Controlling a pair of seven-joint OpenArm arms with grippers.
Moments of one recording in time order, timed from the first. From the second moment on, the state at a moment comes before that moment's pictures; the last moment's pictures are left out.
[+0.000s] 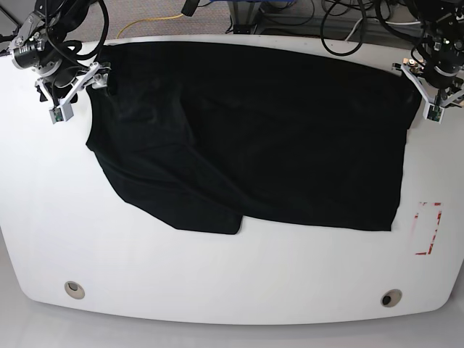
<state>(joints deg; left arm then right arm) 21.8 -11.3 -41.4 112.7 -6.7 -43.2 50.5 -17.8 8.4 44.7 112.4 39.7 41.0 -81.0</state>
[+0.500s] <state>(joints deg) 12.9 -11.0 -34.7 96.9 -5.2 -43.0 49.8 -13.3 5.5 41.5 106.4 39.3 41.0 -81.1</state>
